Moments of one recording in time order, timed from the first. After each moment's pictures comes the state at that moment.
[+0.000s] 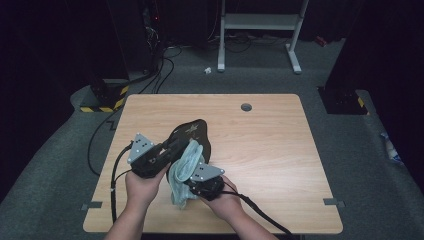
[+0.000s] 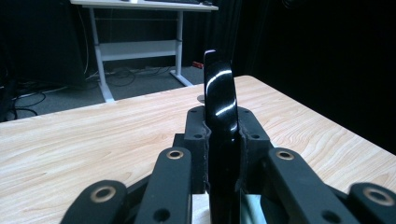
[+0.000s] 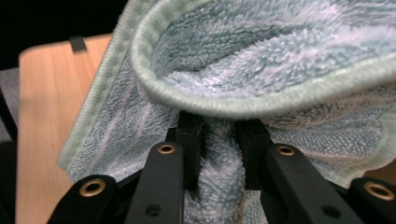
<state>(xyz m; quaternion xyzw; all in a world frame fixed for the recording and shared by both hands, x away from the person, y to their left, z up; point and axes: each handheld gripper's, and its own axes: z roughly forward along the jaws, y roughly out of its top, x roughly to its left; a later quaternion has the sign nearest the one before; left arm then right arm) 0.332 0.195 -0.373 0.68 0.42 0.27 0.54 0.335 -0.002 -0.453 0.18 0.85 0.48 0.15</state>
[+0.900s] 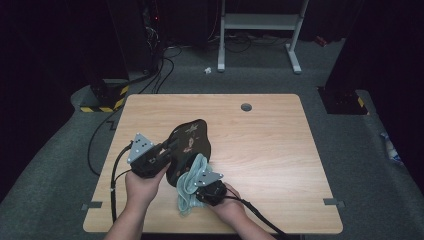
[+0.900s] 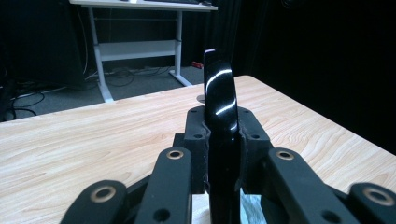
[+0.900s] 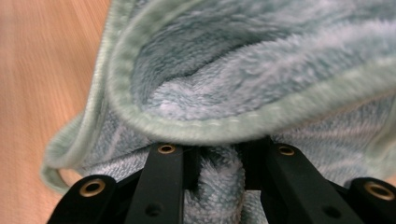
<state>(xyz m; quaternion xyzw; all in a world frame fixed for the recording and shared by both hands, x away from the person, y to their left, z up) 0.332 0.196 -0.373 0.68 0.42 0.27 0.54 0.344 -0.011 -0.514 0.20 0.88 0.41 0.12</state>
